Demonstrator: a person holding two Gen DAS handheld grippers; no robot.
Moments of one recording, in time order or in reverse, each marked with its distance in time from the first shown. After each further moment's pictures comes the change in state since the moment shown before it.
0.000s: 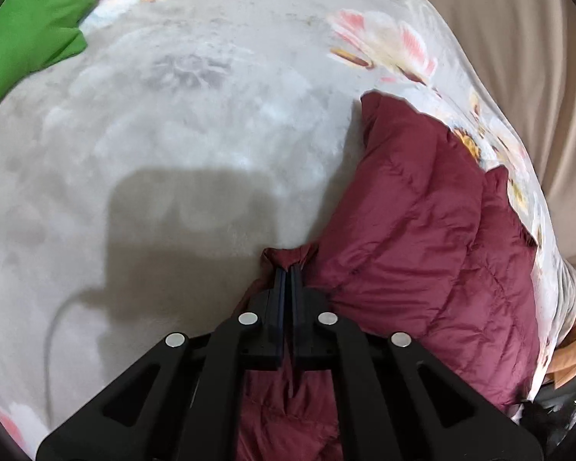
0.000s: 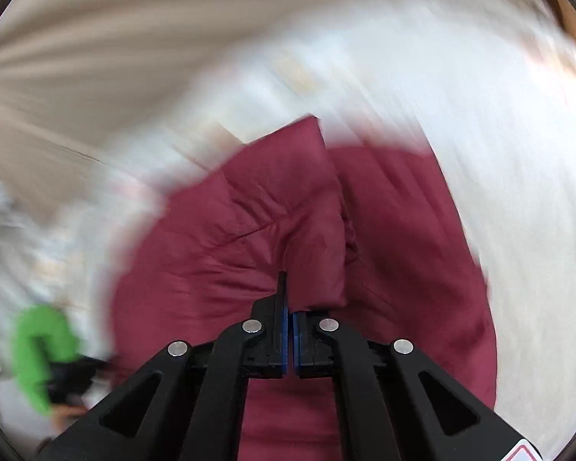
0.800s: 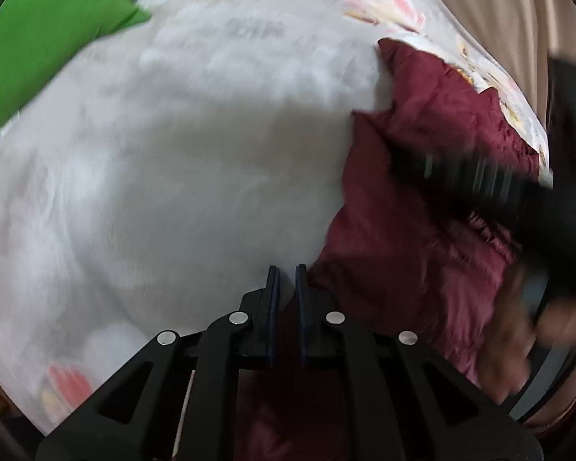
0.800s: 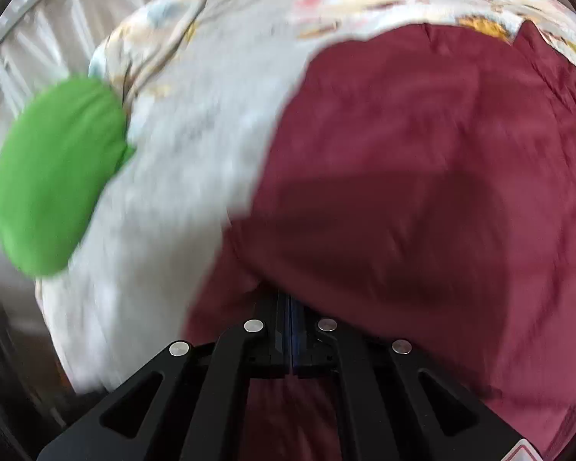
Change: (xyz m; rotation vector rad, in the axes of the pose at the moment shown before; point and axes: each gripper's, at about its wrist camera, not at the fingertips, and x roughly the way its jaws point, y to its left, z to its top) left arm -0.057 0.063 -0.071 0.136 0.101 0.046; right arm 0.128 0.335 -0.141 -0.622 0.265 0.217
